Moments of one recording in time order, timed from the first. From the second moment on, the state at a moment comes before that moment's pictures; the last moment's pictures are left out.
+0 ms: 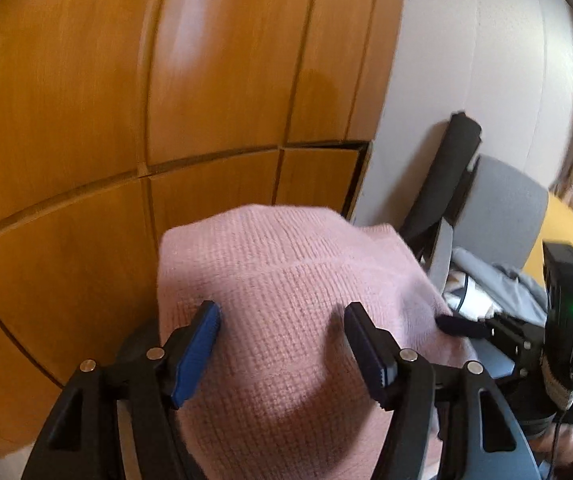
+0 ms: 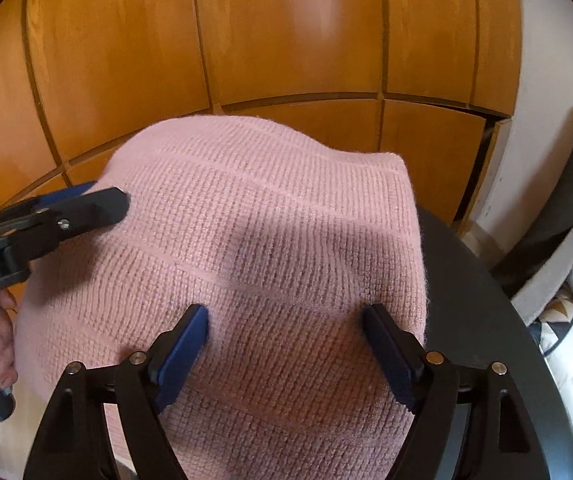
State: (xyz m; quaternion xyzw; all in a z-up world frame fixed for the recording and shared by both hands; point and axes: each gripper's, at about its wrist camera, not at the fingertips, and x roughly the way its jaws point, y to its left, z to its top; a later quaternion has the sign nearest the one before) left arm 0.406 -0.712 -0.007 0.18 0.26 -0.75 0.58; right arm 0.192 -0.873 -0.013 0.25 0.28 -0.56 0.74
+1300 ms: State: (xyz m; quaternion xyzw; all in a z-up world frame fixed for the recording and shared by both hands) left arm 0.387 -0.552 0.074 0.16 0.20 -0.63 0.73; right arm 0.231 -0.748 0.085 0.15 0.21 -0.72 0.64
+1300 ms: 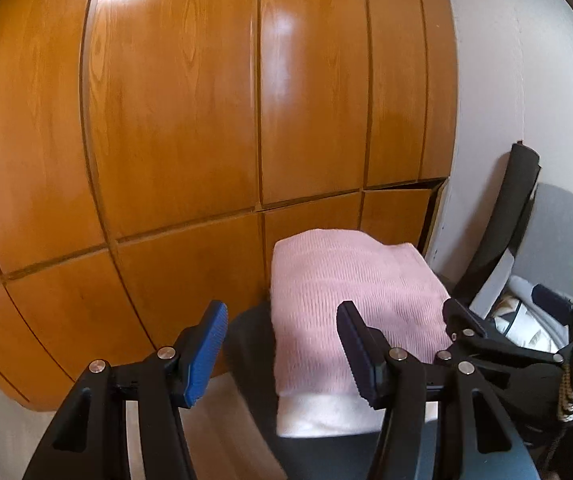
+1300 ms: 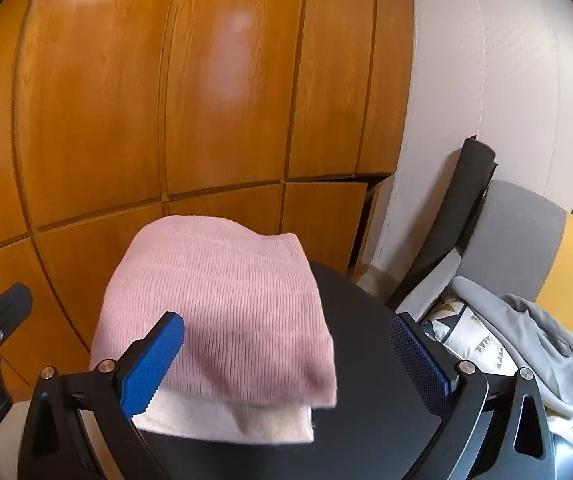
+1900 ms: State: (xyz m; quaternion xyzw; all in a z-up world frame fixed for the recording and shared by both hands) left arm 0.411 -0.672 0.026 0.20 0.26 -0.61 0.72; right arm 0.226 -0.871 0.054 0.20 0.20 -0.73 0.62
